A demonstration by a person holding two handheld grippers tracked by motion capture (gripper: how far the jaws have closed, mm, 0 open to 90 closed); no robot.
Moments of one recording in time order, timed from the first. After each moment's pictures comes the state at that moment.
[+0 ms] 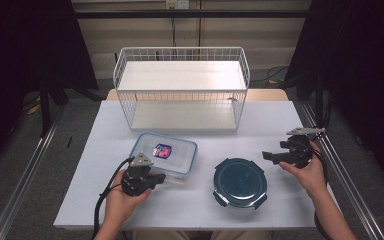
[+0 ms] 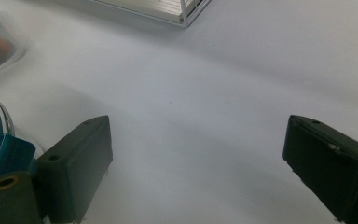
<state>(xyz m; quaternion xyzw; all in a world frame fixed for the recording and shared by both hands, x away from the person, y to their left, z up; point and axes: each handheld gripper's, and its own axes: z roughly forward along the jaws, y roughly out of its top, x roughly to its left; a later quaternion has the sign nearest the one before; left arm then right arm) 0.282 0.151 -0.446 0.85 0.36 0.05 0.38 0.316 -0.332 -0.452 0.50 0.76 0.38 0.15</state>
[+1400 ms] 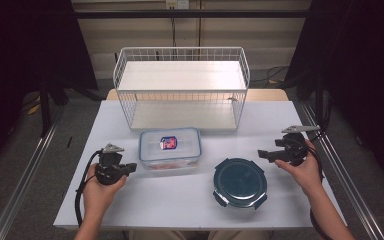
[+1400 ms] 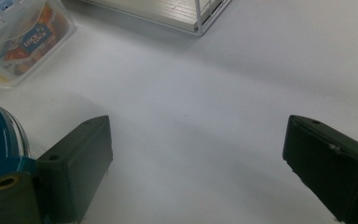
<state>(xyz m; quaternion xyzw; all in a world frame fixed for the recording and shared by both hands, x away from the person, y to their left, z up) 0.310 0.218 -0.441 0.80 0.48 0.11 0.34 0.324 -0.320 -0.450 0.49 0.76 0.39 0.14</state>
